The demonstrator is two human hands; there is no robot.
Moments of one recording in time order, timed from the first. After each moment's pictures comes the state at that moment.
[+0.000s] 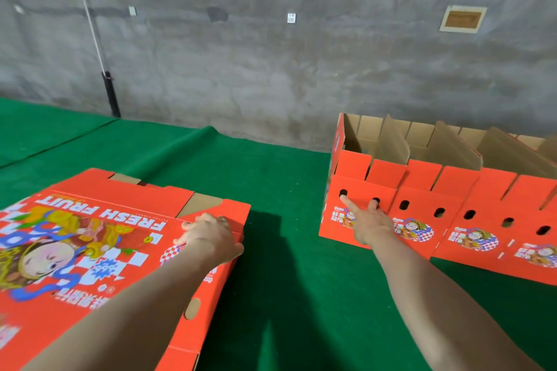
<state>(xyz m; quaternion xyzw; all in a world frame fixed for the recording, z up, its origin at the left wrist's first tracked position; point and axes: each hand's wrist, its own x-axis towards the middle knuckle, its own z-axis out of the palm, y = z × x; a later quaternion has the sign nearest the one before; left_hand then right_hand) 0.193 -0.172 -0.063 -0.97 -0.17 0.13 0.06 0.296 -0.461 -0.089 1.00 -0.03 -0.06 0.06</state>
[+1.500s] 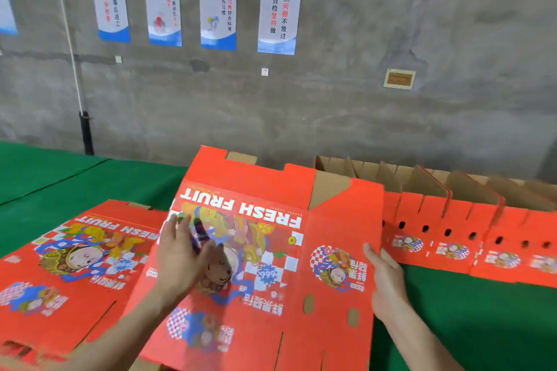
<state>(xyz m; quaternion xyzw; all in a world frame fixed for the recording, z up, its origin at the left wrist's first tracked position) 0.013 -0.160 0.014 -0.89 -0.06 -0.28 -0.35 0.010 -0.485 0.012 0.56 -0.15 0.14 -0.81</state>
